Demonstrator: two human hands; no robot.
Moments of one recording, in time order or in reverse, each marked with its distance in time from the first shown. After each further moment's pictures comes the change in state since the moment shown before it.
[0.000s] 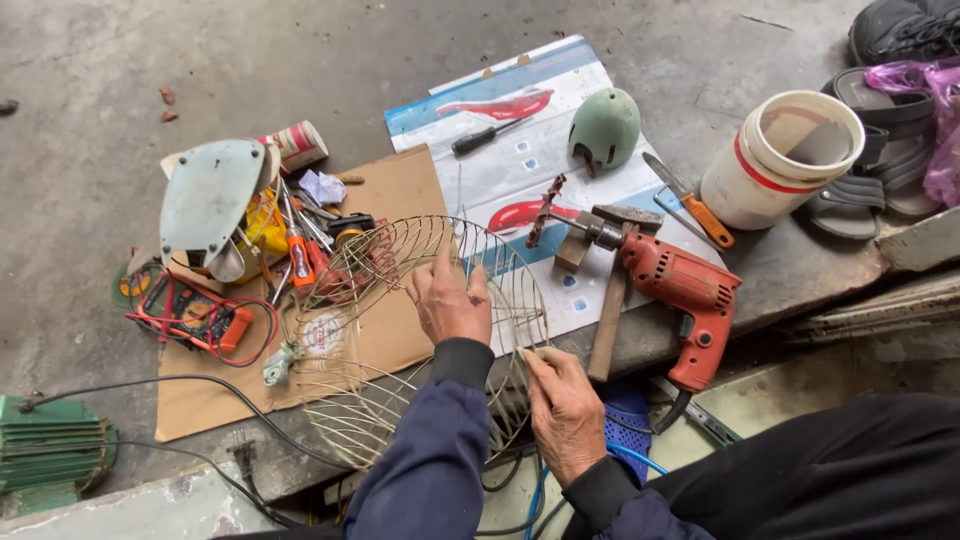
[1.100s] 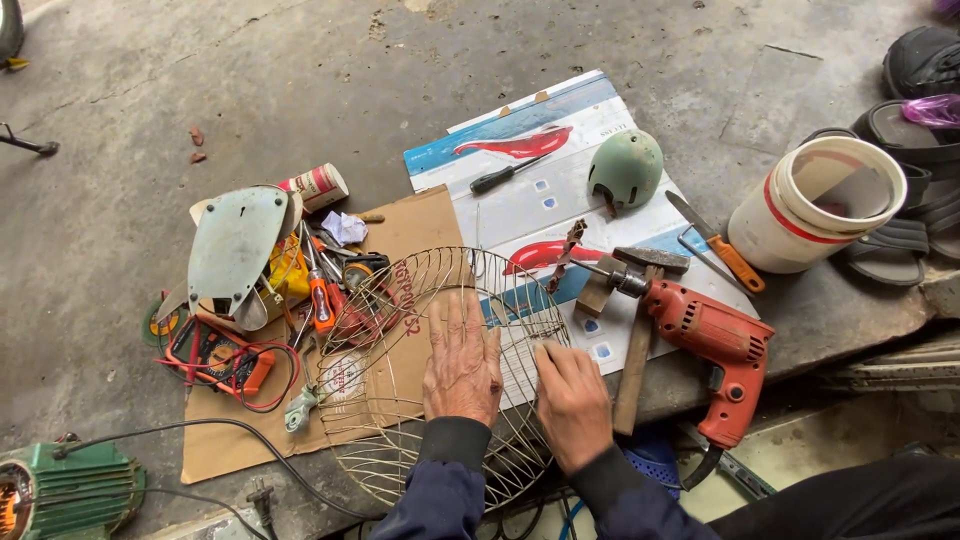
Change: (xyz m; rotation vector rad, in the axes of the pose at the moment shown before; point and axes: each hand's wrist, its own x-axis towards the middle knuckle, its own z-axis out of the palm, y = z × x) left_hand -0.008 -0.025 -0.026 0.407 -0.164 0.366; right_hand 0.073 0.028 0.045 -0.297 0.042 -0.291
